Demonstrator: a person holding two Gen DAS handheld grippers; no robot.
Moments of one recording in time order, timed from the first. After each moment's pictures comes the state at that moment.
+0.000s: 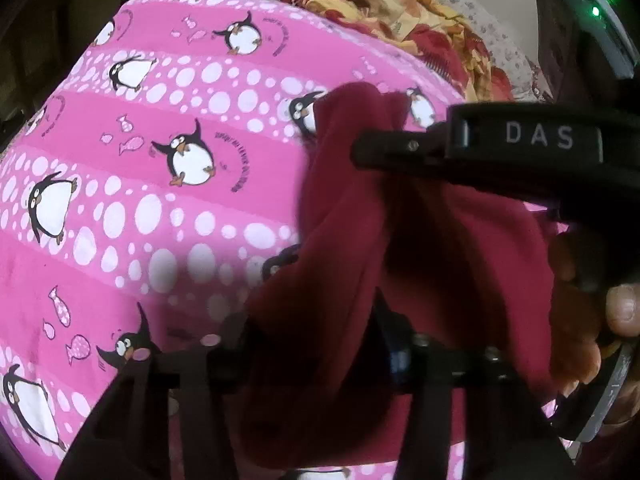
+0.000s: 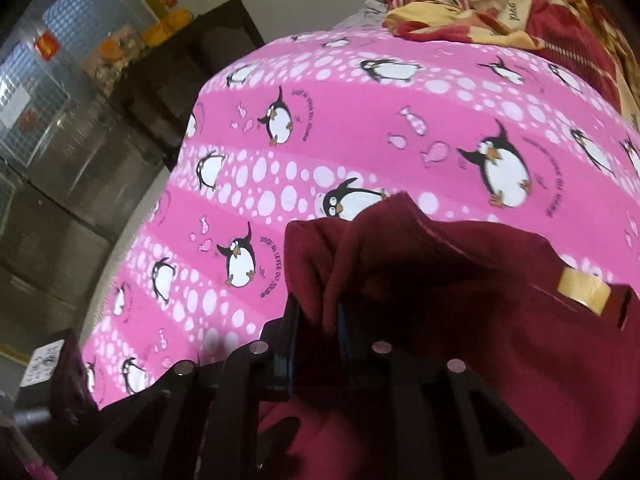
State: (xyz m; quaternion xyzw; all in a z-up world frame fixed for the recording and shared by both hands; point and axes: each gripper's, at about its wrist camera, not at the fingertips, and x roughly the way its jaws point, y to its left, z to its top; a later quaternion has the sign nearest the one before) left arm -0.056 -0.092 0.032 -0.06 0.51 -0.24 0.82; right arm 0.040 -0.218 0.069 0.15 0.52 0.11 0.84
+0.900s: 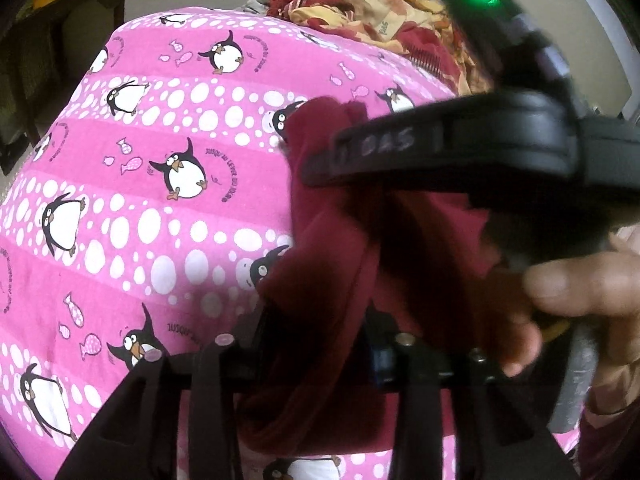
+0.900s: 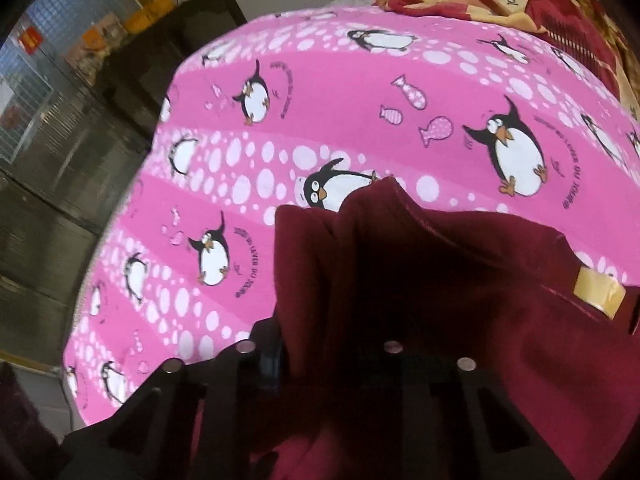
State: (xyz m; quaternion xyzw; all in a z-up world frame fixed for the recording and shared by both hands) left arm -0.065 -0.107 0.044 -0.01 0.50 -0.23 0.83; right arm 0.057 -0.210 0.046 0.14 0.54 0.10 0.82
